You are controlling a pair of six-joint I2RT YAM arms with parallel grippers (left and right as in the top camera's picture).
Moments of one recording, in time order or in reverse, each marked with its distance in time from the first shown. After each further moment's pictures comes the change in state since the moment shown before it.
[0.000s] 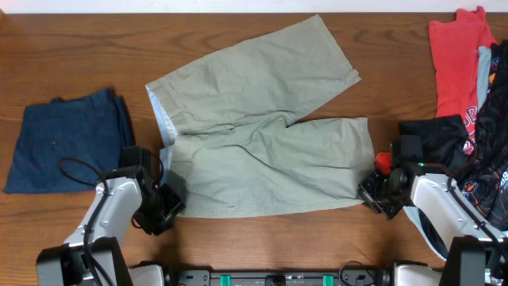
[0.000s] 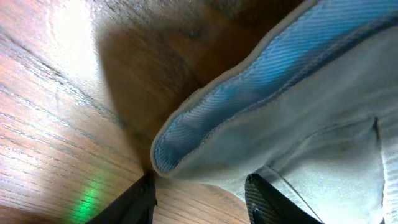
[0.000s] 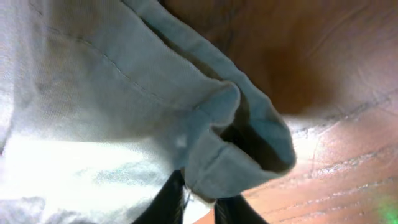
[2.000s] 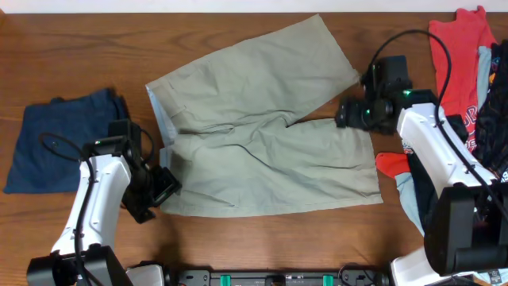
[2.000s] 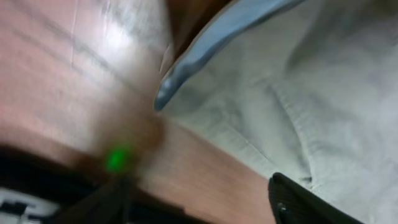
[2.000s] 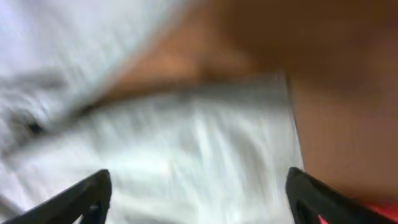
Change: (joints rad) left arm 0.000 0.006 0.294 -0.346 -0.022 0.060; right arm 0.141 0.298 0.625 -0.095 0.106 -0.568
